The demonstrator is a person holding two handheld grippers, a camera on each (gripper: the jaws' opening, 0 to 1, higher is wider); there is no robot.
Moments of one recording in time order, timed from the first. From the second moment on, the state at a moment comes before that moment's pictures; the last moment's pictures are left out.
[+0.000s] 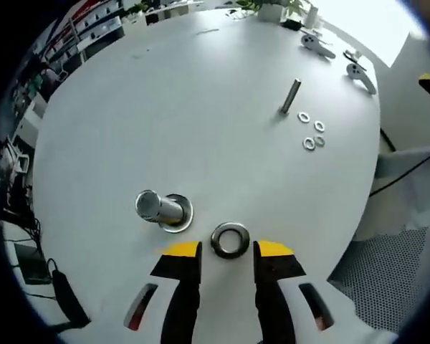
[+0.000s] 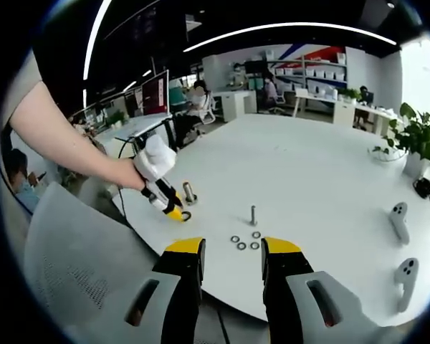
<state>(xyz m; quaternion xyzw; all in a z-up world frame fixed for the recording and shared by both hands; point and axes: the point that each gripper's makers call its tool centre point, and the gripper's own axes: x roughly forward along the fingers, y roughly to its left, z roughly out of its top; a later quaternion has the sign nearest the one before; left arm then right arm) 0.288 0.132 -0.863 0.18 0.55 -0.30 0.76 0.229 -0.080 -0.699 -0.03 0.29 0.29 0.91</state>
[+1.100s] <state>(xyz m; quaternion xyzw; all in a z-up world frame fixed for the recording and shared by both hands) 0.271 0.164 -0.871 0.29 0.60 -0.33 0.67 0.228 -0.079 -0.702 -0.03 0.29 0.30 0.91</state>
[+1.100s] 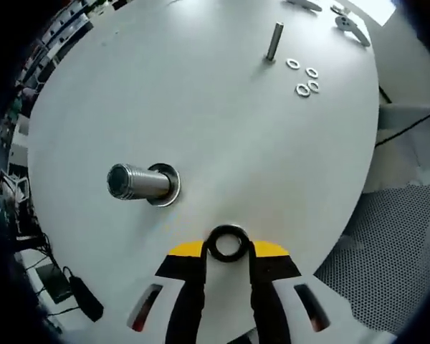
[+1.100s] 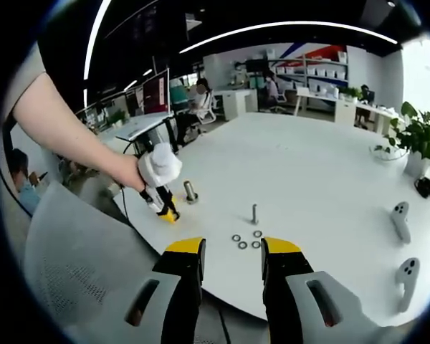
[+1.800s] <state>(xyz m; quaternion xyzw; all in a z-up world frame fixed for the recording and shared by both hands) 0.274 0.163 -0.878 0.28 0.61 -0.30 0.68 0.226 -0.075 -0.700 -0.03 0.29 0.31 0.91</state>
